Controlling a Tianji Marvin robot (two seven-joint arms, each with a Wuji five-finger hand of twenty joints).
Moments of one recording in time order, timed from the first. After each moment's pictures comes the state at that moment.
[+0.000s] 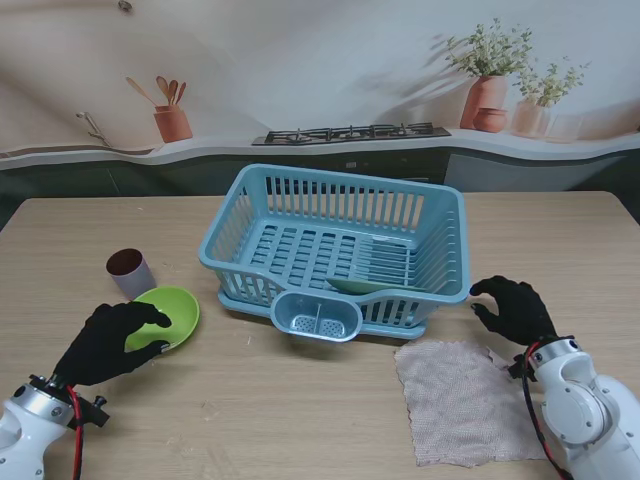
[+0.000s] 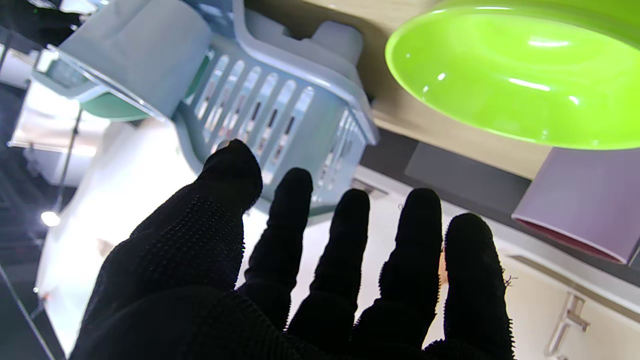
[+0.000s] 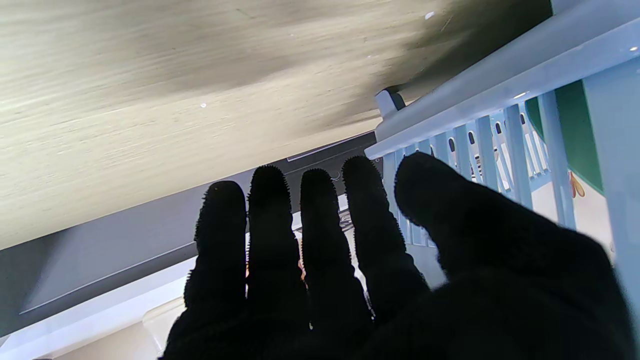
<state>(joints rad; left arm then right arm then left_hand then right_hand) 2.08 -1.12 -1.77 -1.77 0.70 -0.61 0.12 -1.75 -1.09 1.57 -1.43 -0.80 -0.33 -0.19 0.87 -0.45 0.51 -0.12 0.73 0.22 0.55 0.47 0.61 0.35 0.56 0.43 0.49 0.50 0.67 0.66 0.11 0.53 1.10 0.59 0.65 -0.40 0.88 -0.14 0.57 0.18 0.70 0.27 0.51 0.20 0.70 0.36 0.47 0.18 0.61 0.39 0.19 0.14 1.08 0.50</state>
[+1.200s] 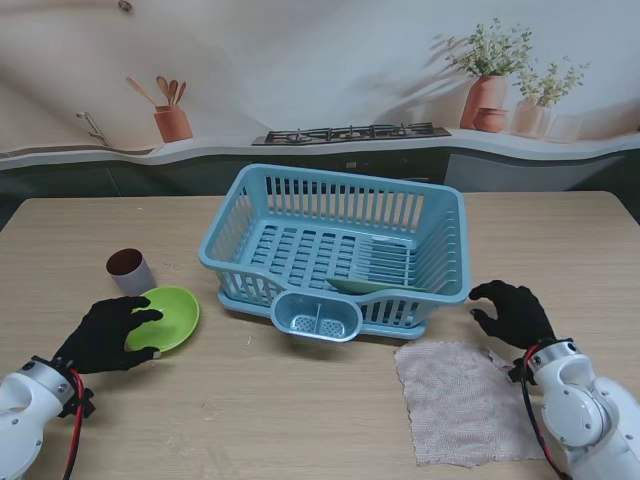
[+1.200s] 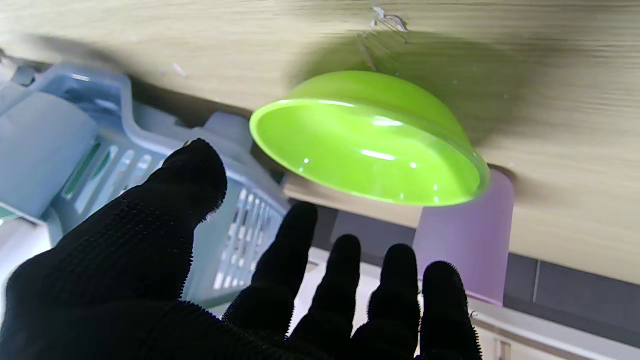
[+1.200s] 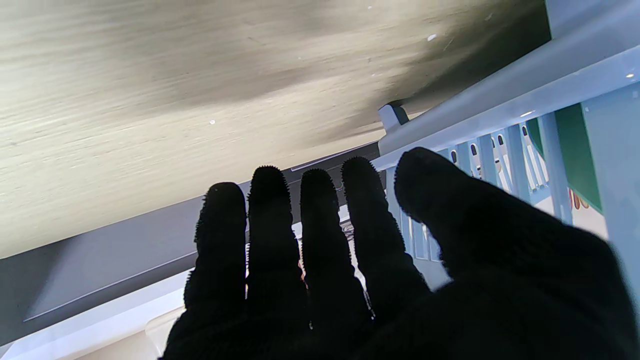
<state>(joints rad) 2.00 -1.06 -1.77 -1.75 0.78 -0.39 -0.13 -1.76 -1.09 1.57 -1.43 -0.81 -0.31 -0.17 0.59 -0.54 0.78 -0.12 0.66 0.28 0.12 0.31 0.30 0.31 0.40 0.33 0.18 0.32 0.34 0.45 -0.05 0.21 0.57 0.31 0.65 -0.42 0.90 -0.14 0.57 0.19 0.67 0.29 0.51 0.20 0.70 0.36 0.47 0.18 0.61 0.39 0.17 0.14 1.08 0.49</state>
